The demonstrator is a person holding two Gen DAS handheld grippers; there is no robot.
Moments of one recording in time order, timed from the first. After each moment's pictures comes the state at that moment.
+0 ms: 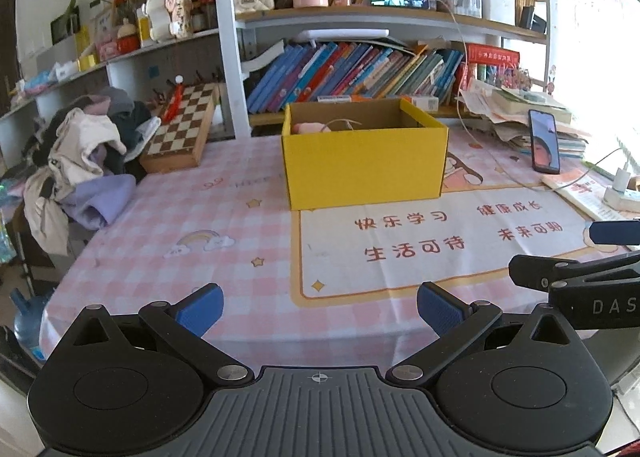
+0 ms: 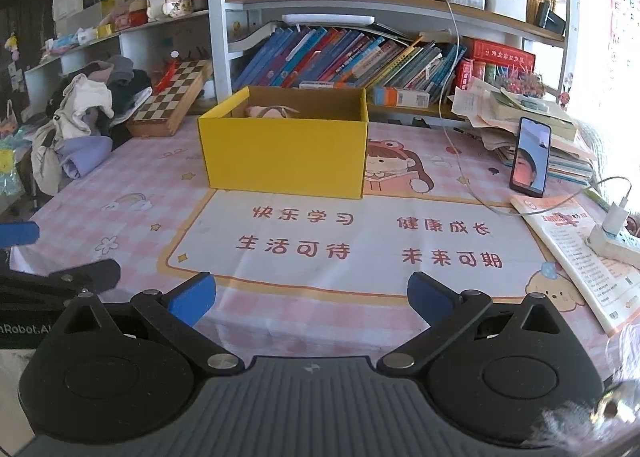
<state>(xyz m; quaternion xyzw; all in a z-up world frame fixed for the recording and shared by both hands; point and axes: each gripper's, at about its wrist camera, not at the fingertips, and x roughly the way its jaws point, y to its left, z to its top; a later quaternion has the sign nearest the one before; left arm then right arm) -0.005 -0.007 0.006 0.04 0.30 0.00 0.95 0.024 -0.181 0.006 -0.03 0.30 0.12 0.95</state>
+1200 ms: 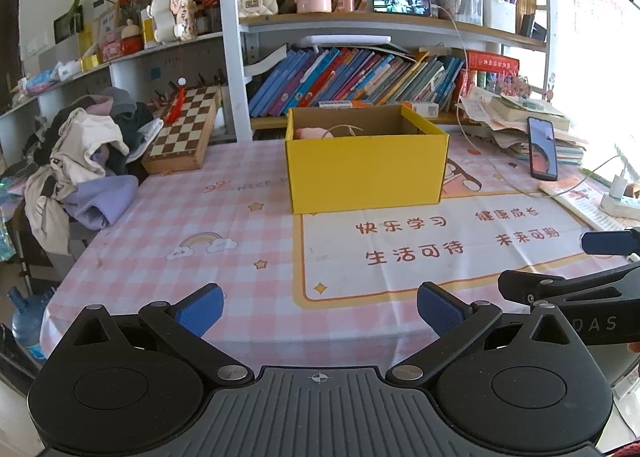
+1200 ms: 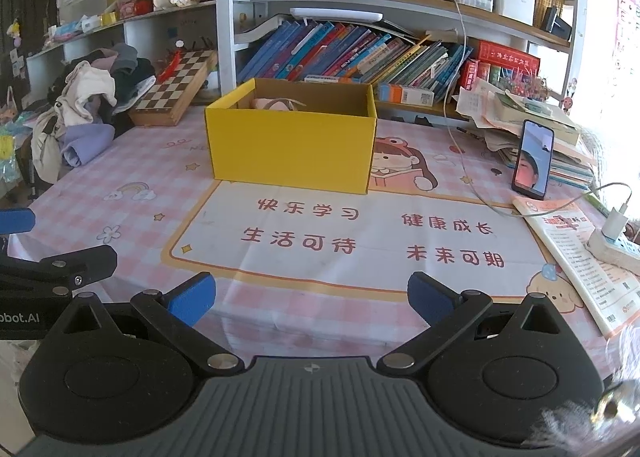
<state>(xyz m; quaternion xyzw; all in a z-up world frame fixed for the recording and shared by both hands) -0.011 -0.001 0.009 0.03 0.29 0.00 0.96 0.022 -0.172 0.004 -0.05 0.30 0.12 0.94</state>
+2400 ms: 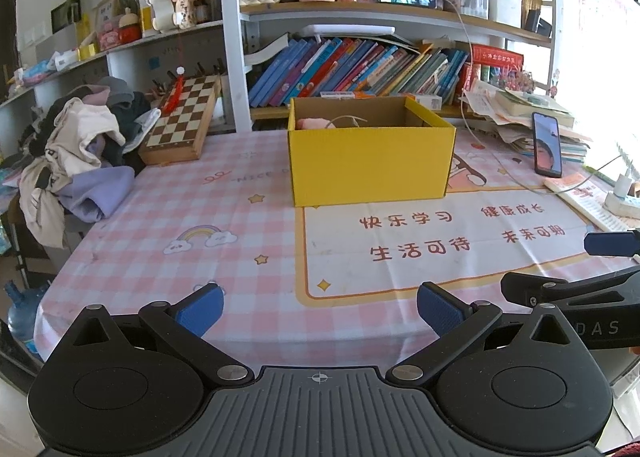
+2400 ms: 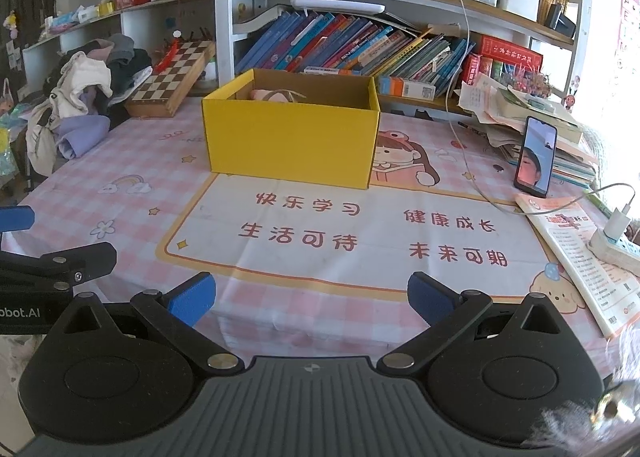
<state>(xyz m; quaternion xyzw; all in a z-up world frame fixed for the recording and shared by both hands) 0.002 0.003 0.004 0.02 0.31 0.00 0.95 0.032 -0.164 0.000 -0.05 0.32 0.12 0.94</state>
